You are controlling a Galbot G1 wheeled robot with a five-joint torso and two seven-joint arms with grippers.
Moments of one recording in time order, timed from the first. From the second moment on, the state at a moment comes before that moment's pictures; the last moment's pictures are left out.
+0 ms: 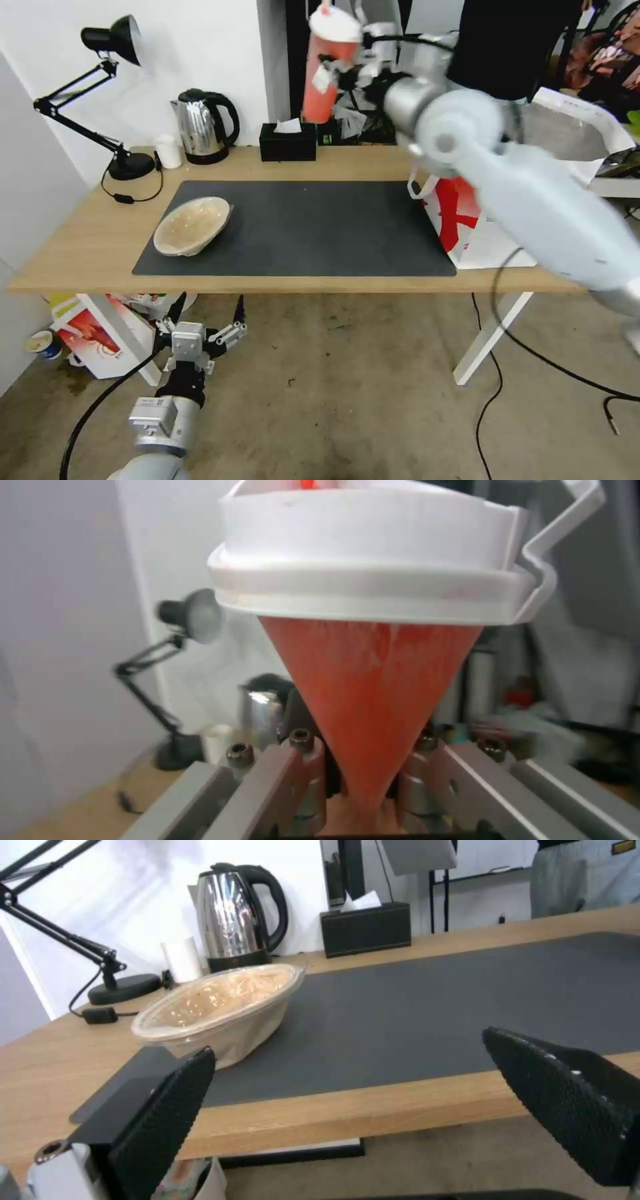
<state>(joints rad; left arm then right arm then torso) 1.80 -1.50 -0.55 -2.30 0.00 0.00 0.00 0.04 0.82 -0.29 1.87 1.32 -0.41 0.38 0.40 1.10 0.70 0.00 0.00</state>
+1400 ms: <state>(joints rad) 1.80 -1.50 -0.55 -2.30 0.00 0.00 0.00 -0.22 0.41 0.03 1.76 1.32 -0.38 0.29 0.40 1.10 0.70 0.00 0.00</state>
